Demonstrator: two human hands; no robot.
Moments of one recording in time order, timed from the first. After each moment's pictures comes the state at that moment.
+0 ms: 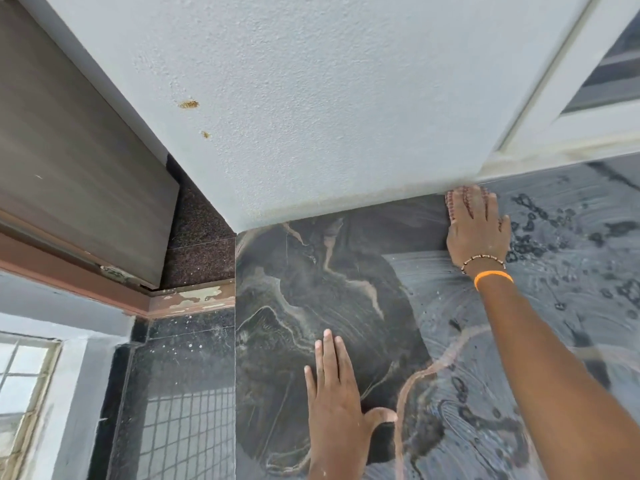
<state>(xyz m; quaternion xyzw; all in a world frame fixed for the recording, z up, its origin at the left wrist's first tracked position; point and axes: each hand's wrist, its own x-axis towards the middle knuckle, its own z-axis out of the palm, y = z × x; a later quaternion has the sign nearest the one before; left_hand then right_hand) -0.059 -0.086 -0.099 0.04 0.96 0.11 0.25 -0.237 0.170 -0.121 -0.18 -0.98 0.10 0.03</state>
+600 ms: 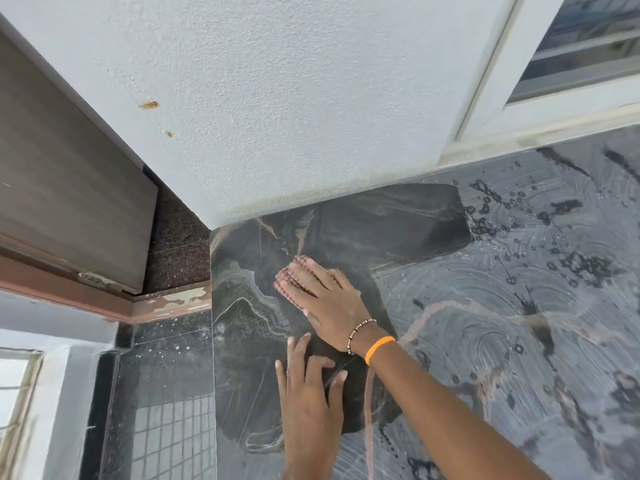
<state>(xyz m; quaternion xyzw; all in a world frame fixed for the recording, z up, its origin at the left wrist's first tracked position) -0.030 -0.085 -0.103 -0.01 0.95 0.31 0.05 -0.144 0.014 -0.117 0.23 -0.96 0.14 -0.03</state>
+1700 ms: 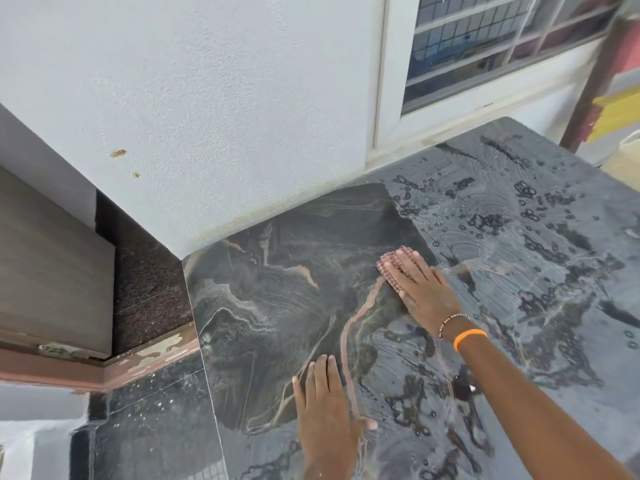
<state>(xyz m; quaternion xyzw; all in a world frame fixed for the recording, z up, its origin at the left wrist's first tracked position) 0.025 -0.077 -0.069 0.19 0.95 0.05 0.24 -0.029 0.172 -0.117 -0.08 -0.99 0.07 -0.06</state>
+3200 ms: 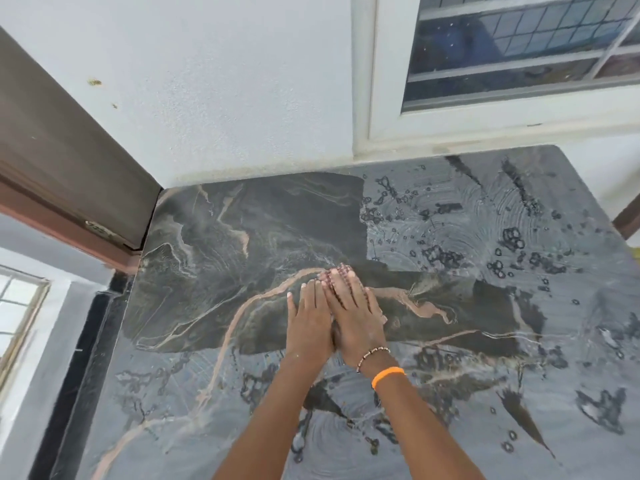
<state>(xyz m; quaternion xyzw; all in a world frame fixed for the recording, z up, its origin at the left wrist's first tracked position) -0.004 0.138 -0.081 0.05 0.99 0.05 0.15 -0.003 0.240 -0.111 0.11 -0.97 0.16 -0.11</state>
